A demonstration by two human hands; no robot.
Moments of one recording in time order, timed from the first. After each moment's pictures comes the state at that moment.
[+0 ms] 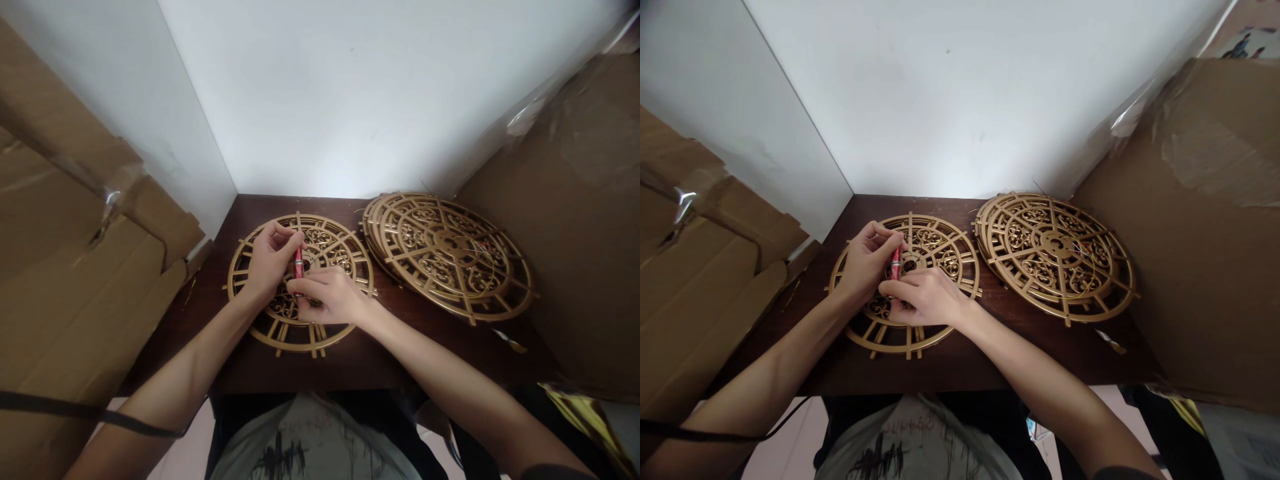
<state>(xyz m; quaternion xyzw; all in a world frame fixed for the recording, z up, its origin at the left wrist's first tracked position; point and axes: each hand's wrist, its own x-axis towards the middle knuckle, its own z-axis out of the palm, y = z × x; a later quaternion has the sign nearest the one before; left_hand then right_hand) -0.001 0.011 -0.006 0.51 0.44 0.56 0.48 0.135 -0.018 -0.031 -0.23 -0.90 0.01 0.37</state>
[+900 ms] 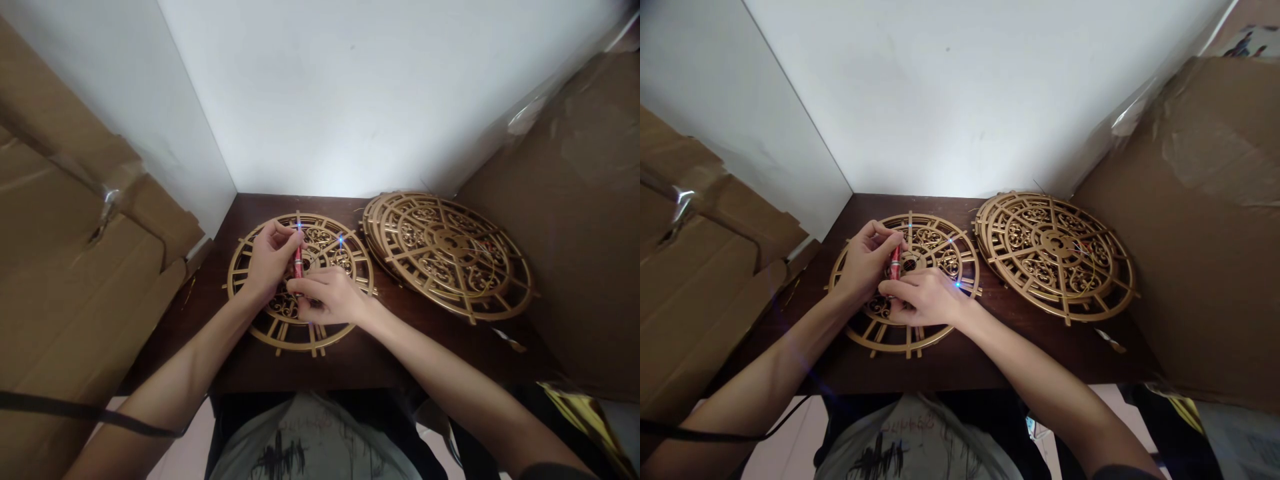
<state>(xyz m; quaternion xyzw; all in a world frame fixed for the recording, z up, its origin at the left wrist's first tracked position) 0.000 0.010 -0.005 0.50 0.44 0.55 0.50 0.135 -0.019 -0.028 -0.22 -0.90 0.01 0.37</state>
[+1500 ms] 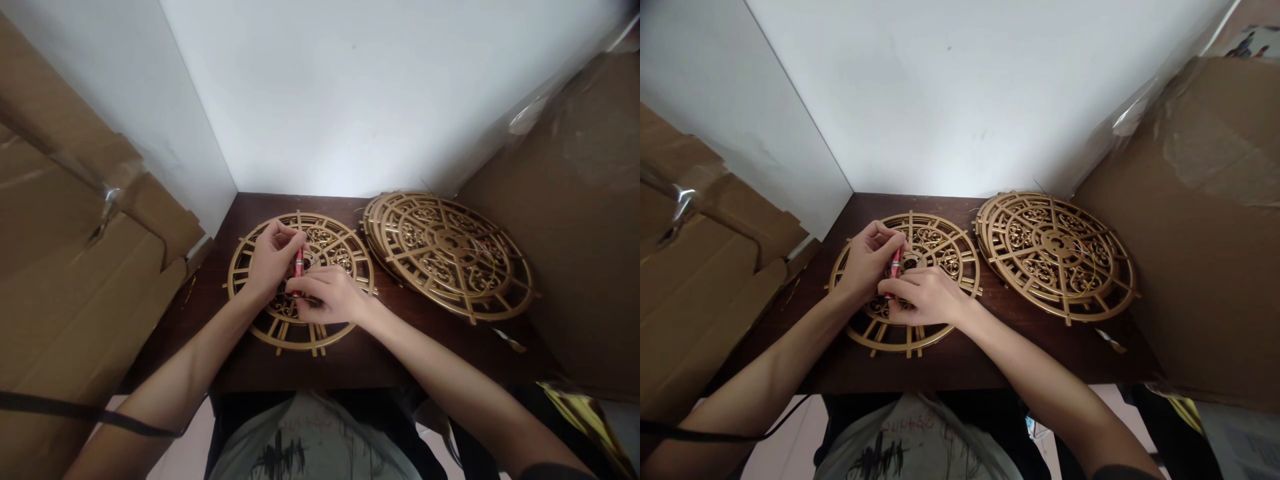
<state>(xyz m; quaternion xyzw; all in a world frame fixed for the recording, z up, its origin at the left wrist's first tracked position) 0.001 0.009 -0.003 0.52 0.45 0.54 0.48 0.135 -0.020 -0.025 -0.22 -0.89 0.03 0.39</state>
